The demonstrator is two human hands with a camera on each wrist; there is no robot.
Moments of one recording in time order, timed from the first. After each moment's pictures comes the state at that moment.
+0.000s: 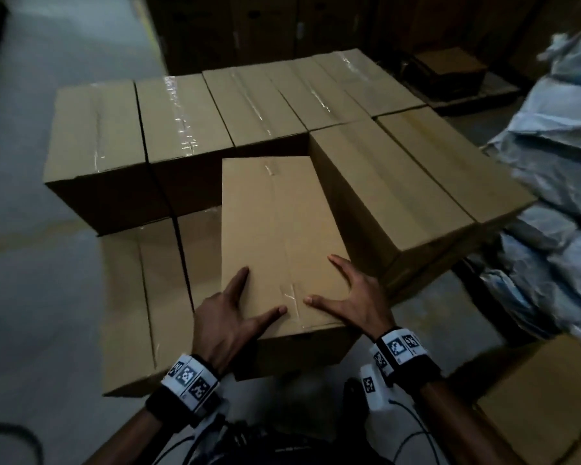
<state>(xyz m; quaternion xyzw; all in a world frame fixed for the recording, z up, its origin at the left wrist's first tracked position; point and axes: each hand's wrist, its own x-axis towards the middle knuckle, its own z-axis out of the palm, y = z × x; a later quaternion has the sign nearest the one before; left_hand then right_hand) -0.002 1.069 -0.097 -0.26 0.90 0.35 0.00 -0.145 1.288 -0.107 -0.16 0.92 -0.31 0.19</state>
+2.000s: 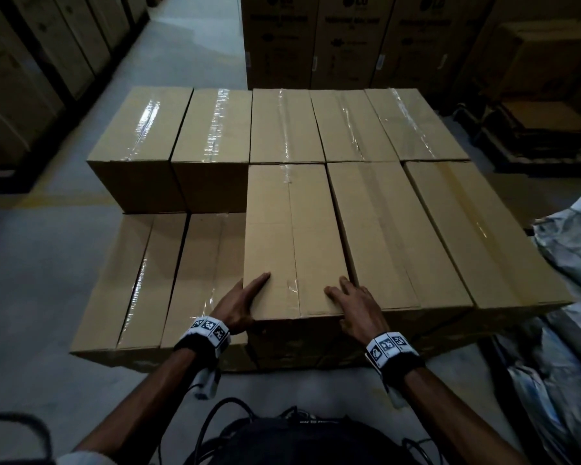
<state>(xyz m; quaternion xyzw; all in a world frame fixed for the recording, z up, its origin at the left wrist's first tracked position) -0.144 1.123 -0.194 -0.23 0.90 0.37 0.07 -0.333 1.366 -0.173 -0.44 0.88 -0.02 0.16</state>
